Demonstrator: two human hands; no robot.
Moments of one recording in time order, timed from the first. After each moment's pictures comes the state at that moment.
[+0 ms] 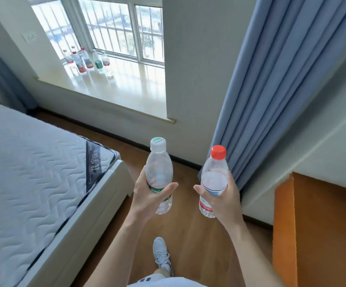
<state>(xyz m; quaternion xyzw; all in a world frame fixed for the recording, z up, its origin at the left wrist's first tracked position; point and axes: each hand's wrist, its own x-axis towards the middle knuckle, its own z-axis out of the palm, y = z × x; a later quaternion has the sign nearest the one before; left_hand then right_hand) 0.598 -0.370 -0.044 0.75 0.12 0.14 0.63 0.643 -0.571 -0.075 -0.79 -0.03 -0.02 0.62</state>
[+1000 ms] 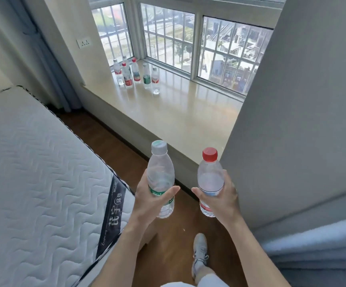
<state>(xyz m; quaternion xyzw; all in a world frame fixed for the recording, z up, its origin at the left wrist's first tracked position) 0.944 -0.099 -0.061 0.72 0.25 0.21 0.61 1.048 -0.274 -0.076 -0.82 -0.17 0.05 0.54</state>
